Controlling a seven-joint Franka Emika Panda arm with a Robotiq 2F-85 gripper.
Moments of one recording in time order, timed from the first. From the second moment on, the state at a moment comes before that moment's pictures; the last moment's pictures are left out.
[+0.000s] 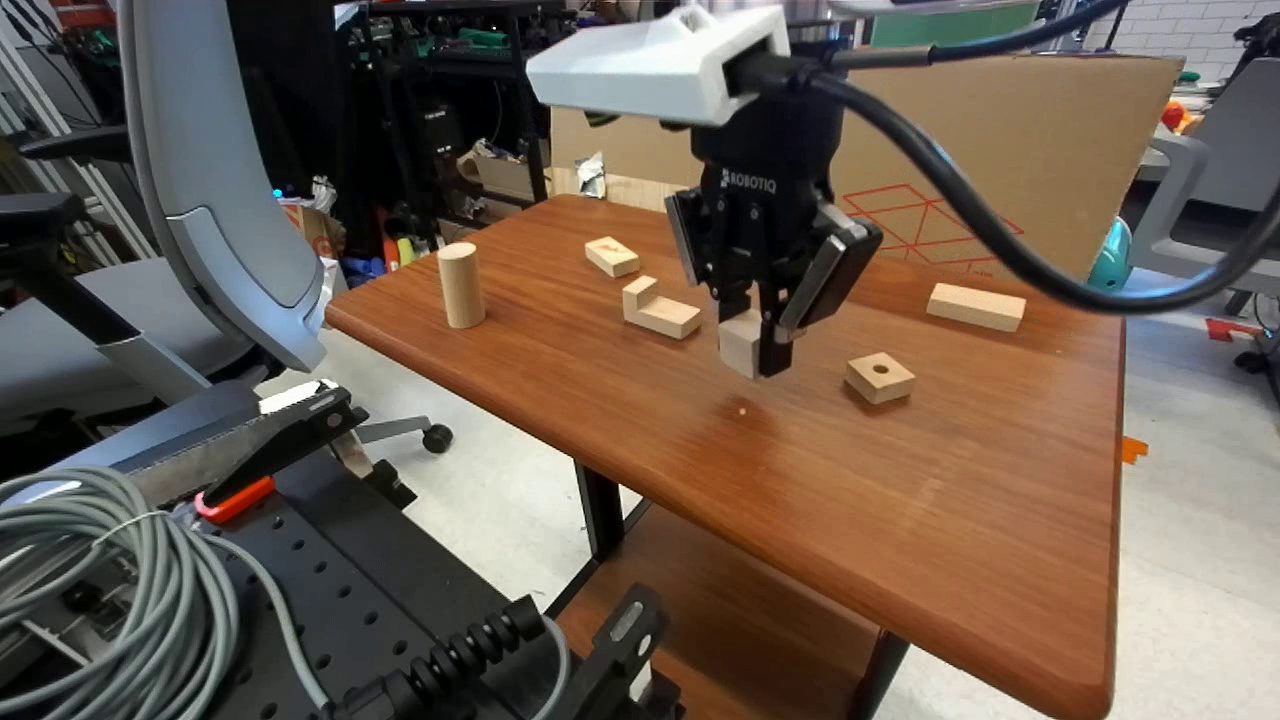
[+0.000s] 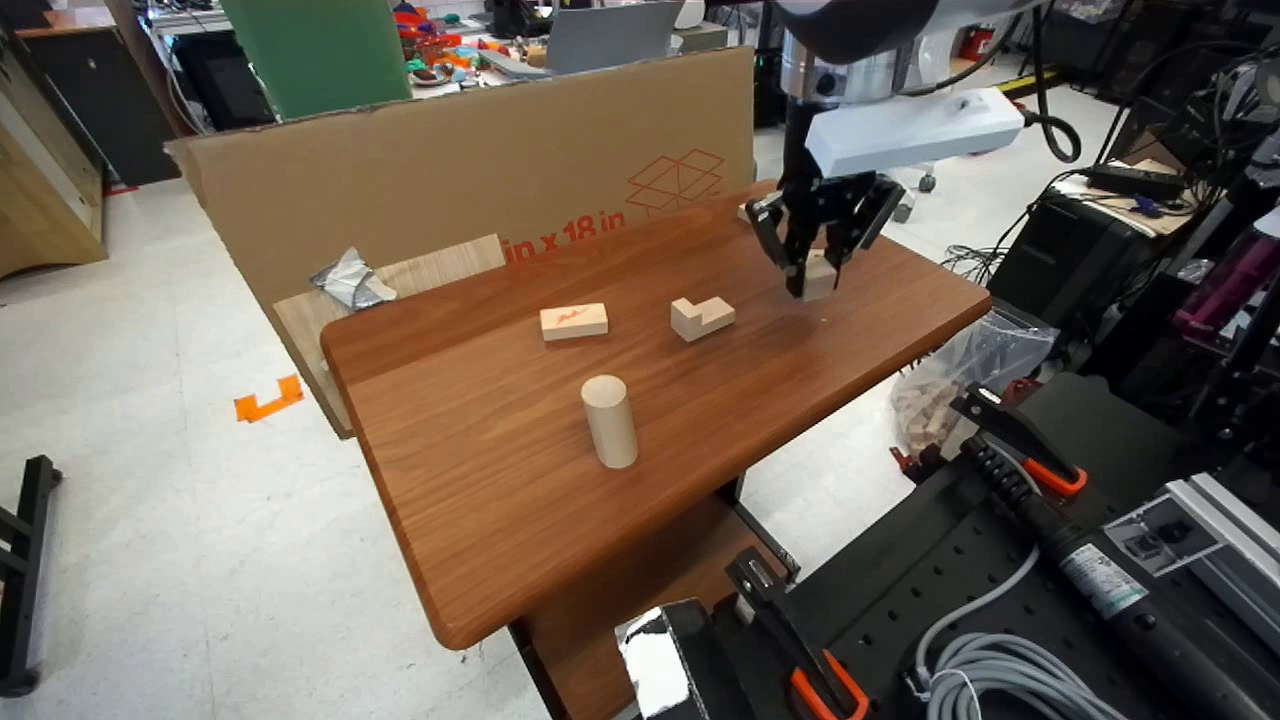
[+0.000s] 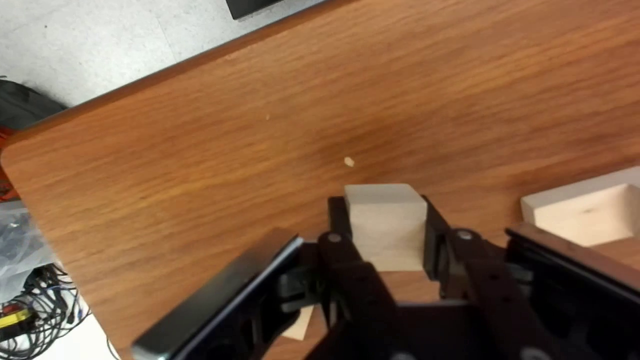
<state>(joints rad) 0.01 0.41 -0.14 -2.22 -0.07 2.58 0.24</state>
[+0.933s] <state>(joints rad) 0.06 0.35 -0.09 -2.16 -0.07 2.50 0.25</state>
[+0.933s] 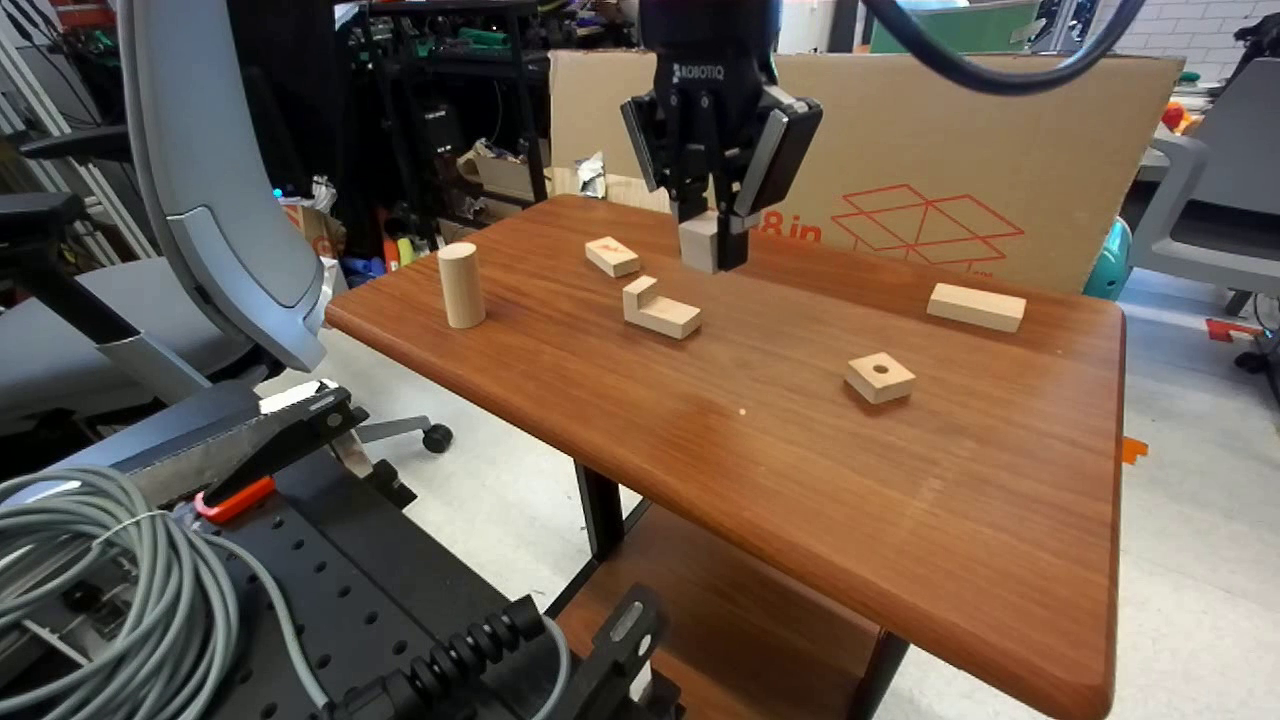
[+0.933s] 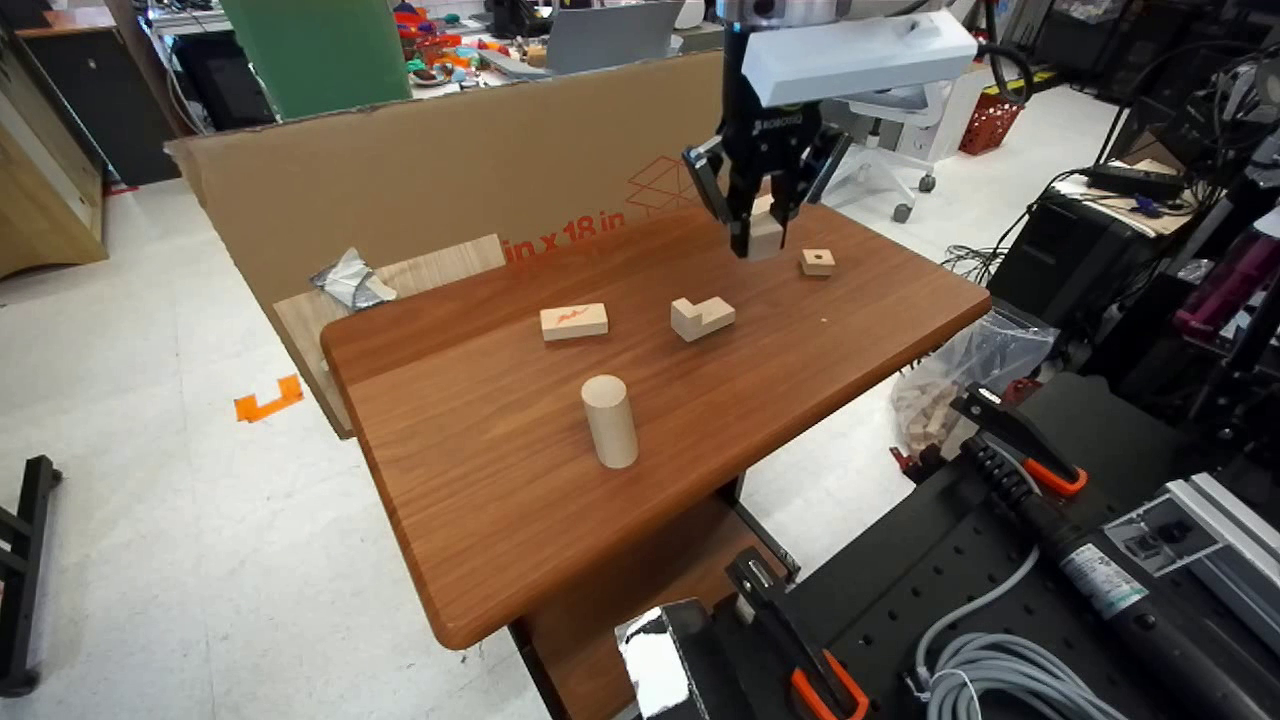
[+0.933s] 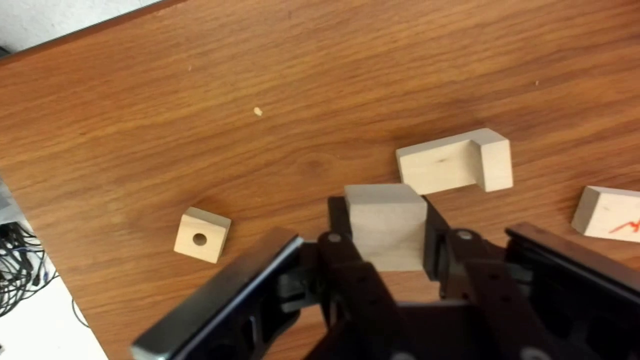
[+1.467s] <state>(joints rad) 0.07 0.45 -0.07 -2.08 -0.07 2.44 0.25</state>
